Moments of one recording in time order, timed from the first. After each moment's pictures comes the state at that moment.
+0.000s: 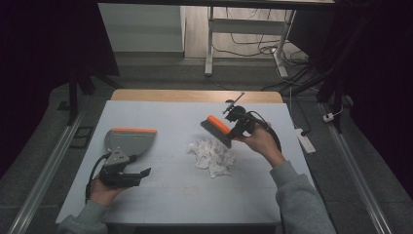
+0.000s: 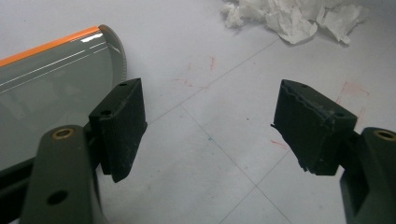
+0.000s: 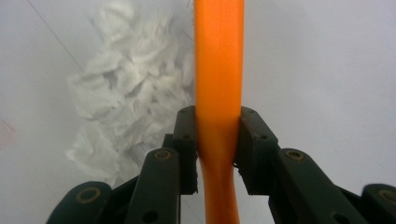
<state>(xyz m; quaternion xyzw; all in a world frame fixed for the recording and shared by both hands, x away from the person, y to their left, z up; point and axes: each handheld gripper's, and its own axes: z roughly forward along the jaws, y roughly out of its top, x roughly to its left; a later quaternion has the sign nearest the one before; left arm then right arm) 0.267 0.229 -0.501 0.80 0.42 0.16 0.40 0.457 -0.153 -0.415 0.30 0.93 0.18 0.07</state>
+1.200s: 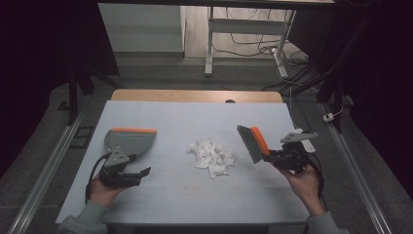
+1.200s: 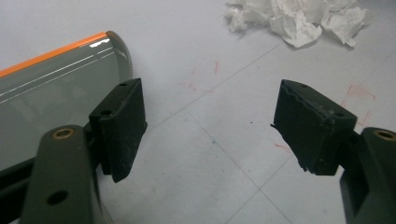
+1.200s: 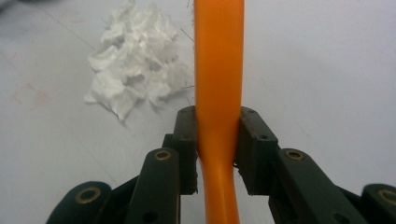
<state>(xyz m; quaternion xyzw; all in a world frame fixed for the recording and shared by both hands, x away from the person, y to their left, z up) 0.265 0.228 -0.498 0.80 0.42 0.18 0.40 0.348 -0.300 -0.443 0.37 0.84 0.37 0.12</state>
